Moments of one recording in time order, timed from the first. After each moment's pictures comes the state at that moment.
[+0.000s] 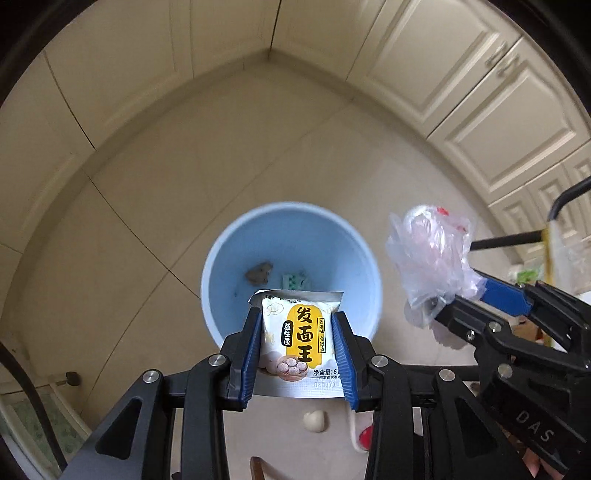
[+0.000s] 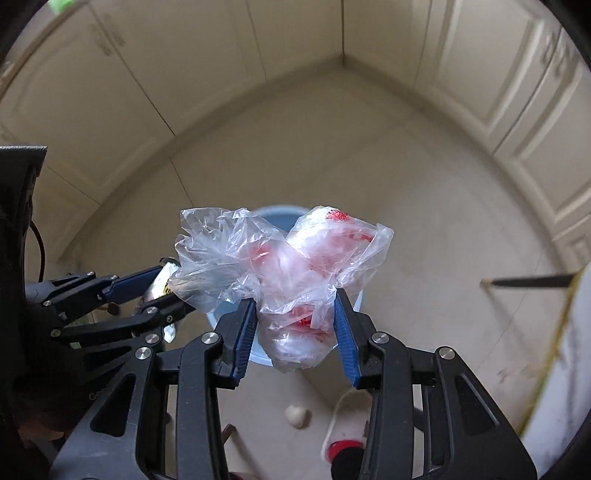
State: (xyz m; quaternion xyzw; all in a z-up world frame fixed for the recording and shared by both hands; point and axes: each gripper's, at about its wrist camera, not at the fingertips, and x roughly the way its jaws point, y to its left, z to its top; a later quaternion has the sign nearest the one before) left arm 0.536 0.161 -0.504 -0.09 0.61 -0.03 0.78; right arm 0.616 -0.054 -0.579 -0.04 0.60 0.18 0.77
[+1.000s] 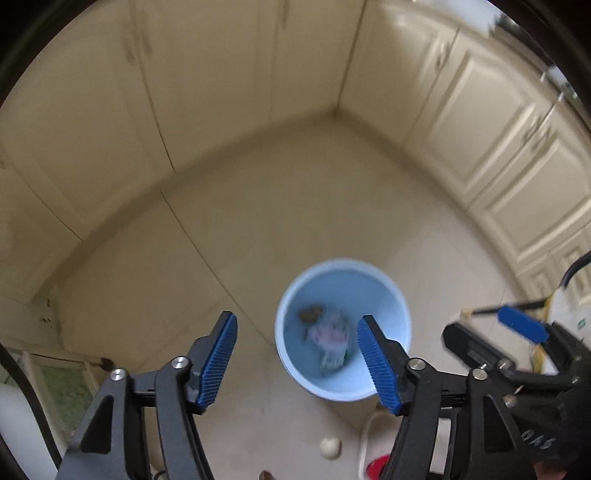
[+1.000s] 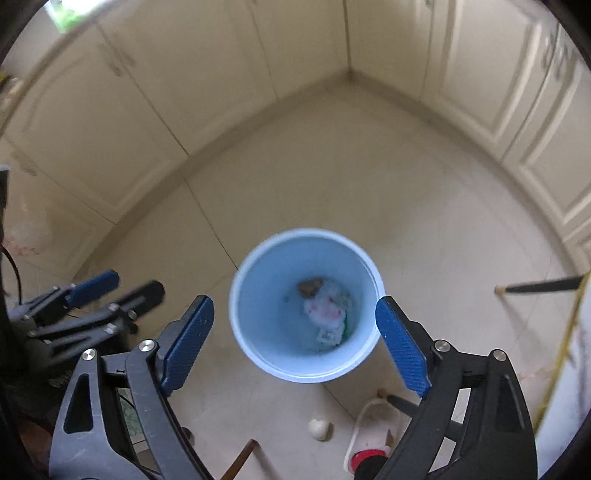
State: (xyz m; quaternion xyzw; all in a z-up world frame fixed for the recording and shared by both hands) left arm 0.479 0.206 -0.399 -0.11 0.50 0.09 0.85; right arm 0.588 -0.058 -0.516 -0.01 0.56 0.20 0.80
